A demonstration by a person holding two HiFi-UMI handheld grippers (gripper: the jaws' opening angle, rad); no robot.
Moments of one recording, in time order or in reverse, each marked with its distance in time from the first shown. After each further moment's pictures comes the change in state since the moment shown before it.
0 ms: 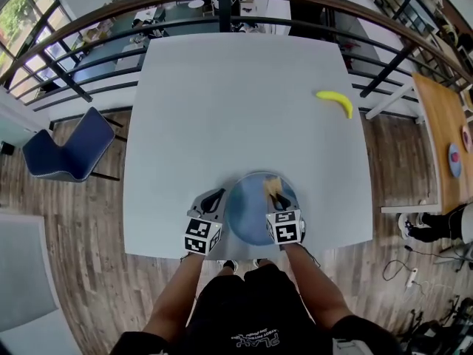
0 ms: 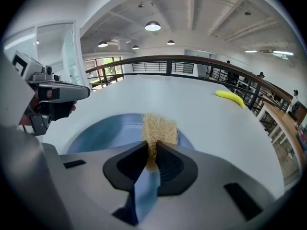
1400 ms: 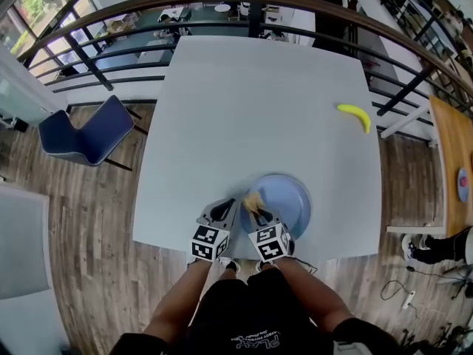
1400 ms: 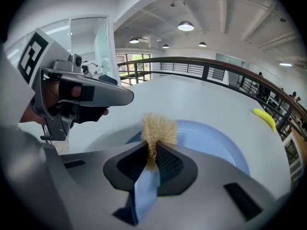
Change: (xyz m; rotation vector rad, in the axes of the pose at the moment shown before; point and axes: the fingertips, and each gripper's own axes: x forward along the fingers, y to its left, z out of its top) left arm -0.045 0.001 -0.026 -0.113 -0.013 0.038; right arm -0.015 0.136 0.004 -0.235 0.006 0.243
